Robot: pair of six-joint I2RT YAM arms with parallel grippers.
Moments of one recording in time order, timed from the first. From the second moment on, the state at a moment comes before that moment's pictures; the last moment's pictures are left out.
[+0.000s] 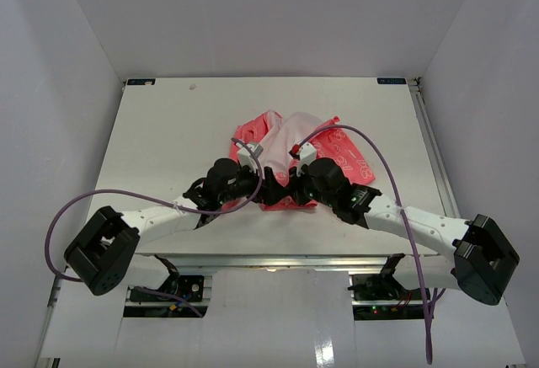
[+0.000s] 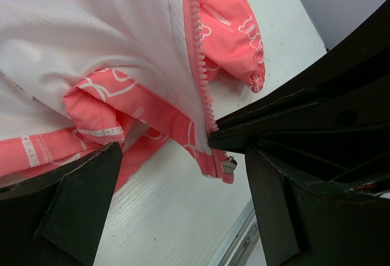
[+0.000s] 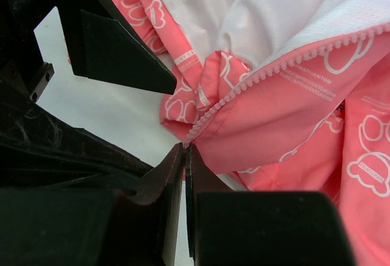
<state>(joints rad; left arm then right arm) -0.73 1.33 0.58 0.41 0.25 -0.52 0.91 1.22 0.72 -0.01 0.04 0.27</state>
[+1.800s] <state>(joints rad) -0.69 1.67 0.74 0.45 0.42 -0.45 0.95 0.71 0.31 0.14 0.31 0.47</state>
